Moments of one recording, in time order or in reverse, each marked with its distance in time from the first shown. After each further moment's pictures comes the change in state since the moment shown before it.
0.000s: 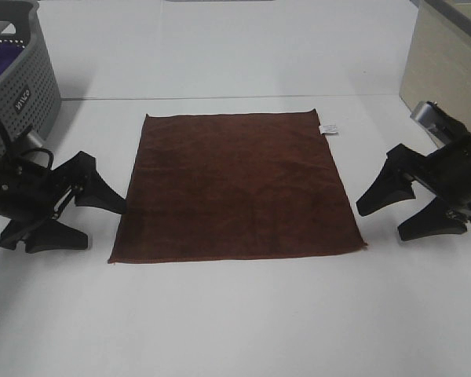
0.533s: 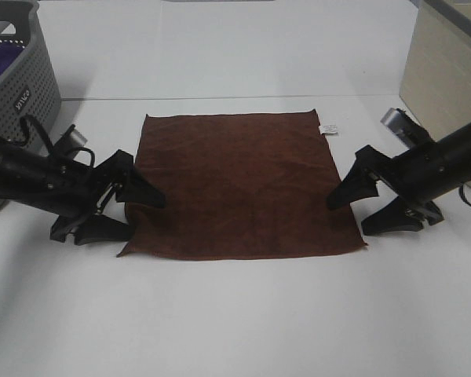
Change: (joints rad) left arm -0.096 0.123 -0.090 -0.147 0.043 0.126; right arm 0.067 0.149 -0.075 0.149 -0.036 -0.081
